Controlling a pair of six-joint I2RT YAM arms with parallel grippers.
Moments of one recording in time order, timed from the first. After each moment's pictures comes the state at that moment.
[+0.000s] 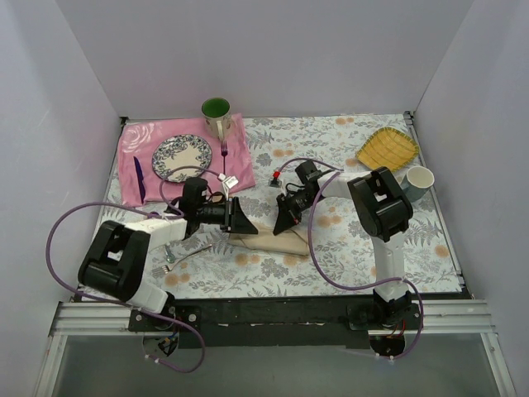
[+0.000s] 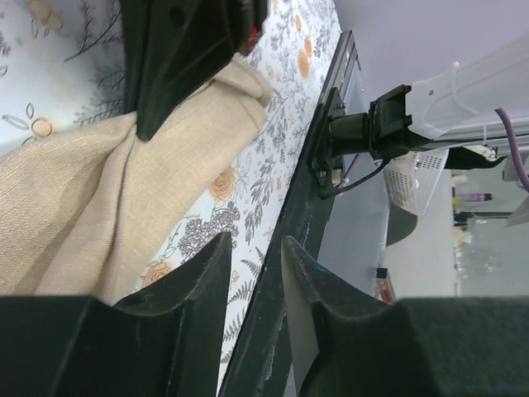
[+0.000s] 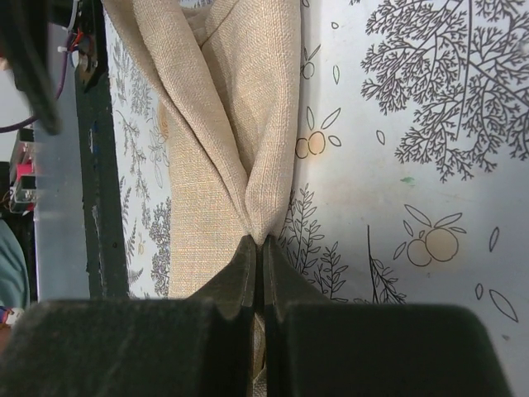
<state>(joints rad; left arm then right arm) -0.36 1.46 0.60 0.26 1.04 -0.54 0.51 2.11 1.25 -0.45 -1.09 -0.34</state>
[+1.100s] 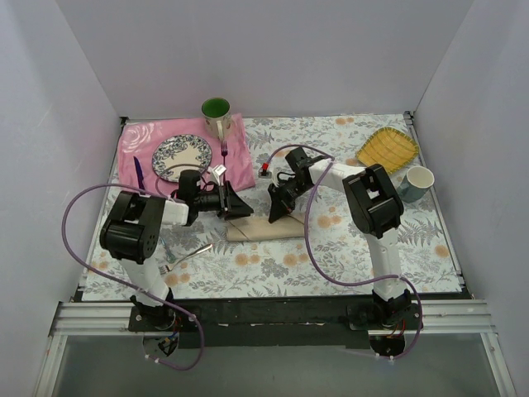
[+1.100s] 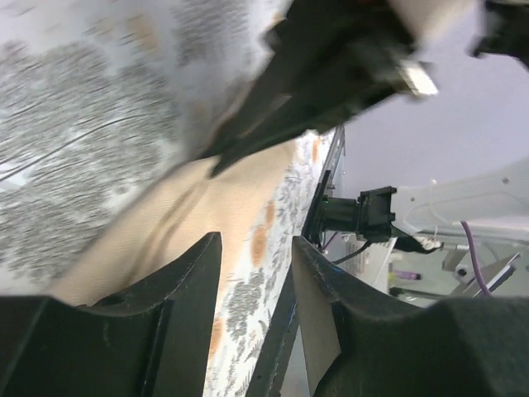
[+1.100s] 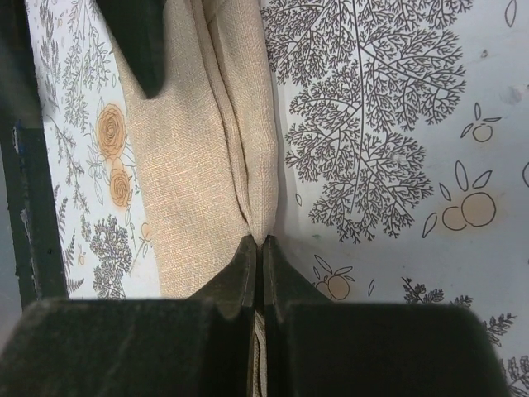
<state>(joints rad) -0.23 1.83 0.71 0.53 1.04 -0.79 0.53 2.19 1.50 -0.62 -0.95 -0.48</state>
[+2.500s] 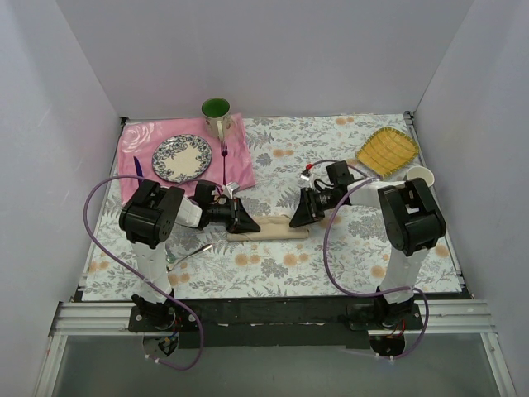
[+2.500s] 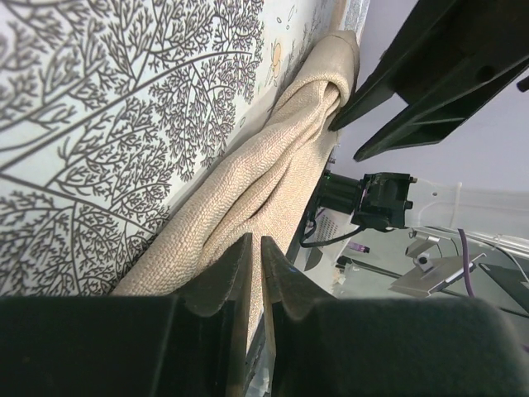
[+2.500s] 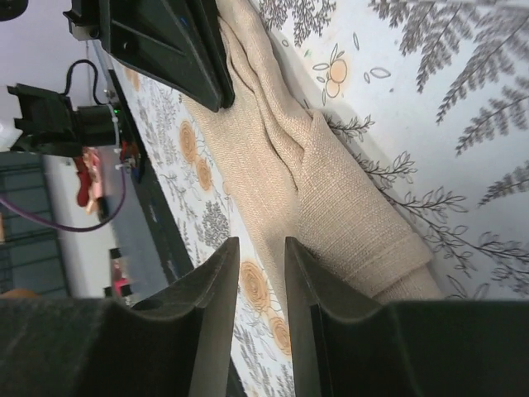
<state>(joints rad) -0.31 1.99 0.73 0.49 1.03 -0.85 0.34 1.86 1.00 -0.24 -1.01 0.15</state>
